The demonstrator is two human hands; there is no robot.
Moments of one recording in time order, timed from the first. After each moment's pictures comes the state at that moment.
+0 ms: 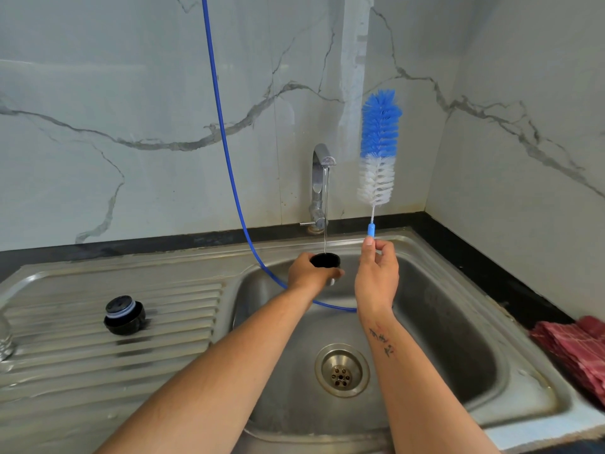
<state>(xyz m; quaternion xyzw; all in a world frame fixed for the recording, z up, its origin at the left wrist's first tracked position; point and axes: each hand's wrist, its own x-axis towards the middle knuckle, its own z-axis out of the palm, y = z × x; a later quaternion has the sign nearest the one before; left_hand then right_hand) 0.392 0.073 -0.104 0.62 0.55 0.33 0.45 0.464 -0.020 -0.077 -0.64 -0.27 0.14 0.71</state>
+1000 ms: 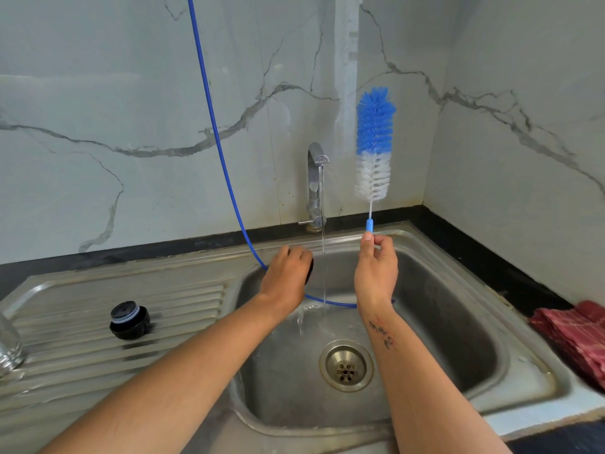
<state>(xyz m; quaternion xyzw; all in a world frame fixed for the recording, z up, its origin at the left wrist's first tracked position) 0.341 0.082 -0.106 0.91 0.37 0.19 -0.08 0.463 -0.022 -0.073 -0.64 -0.26 0.14 0.71</state>
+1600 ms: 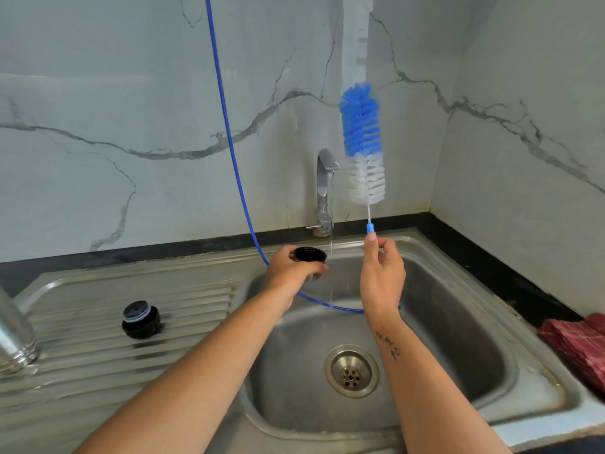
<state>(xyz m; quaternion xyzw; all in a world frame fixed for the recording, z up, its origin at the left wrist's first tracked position) 0.339 0.065 -0.071 0.58 0.49 0.42 0.50 0.455 -0.028 -0.065 -0.63 -0.30 0.13 0.70</state>
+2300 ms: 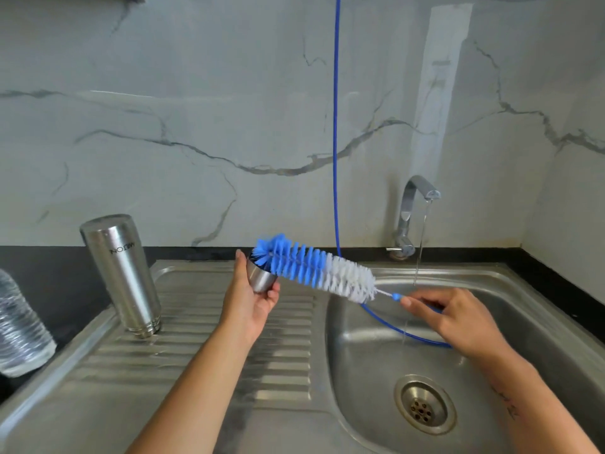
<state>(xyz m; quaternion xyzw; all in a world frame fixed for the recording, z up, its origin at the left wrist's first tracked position) 0.140 0.052 -0.034 0.22 0.37 0.61 0.67 0.454 -0.052 -0.049 -0.65 -0.67 0.07 0.35</state>
